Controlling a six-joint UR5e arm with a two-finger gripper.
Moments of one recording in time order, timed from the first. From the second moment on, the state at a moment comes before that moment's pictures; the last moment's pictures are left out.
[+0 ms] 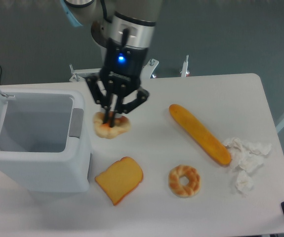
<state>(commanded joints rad) 2.36 -1.66 -1.47 -1.12 1.08 0.49</state>
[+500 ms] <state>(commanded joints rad) 2.27 -1.62 -1.47 -1.12 1.06 0.47</state>
